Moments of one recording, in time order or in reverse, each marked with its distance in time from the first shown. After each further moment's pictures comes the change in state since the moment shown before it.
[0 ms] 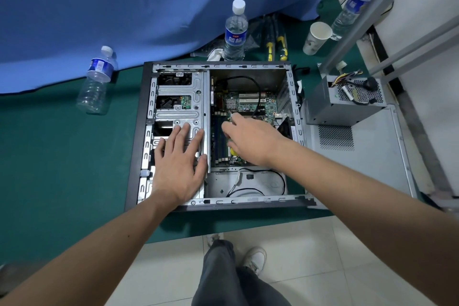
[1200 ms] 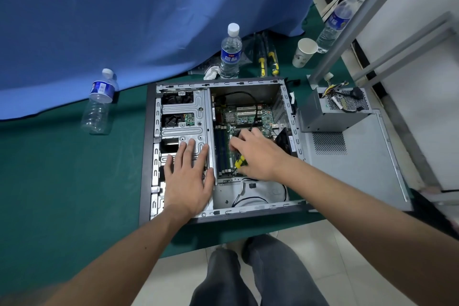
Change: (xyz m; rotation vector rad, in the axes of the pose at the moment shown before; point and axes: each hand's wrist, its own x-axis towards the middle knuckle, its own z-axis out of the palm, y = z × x) left_hand -0.001 0.001 -0.004 -0.004 -0.045 0.007; right_hand -0.009 -0.005 0.002 0.193 -0.084 0.158
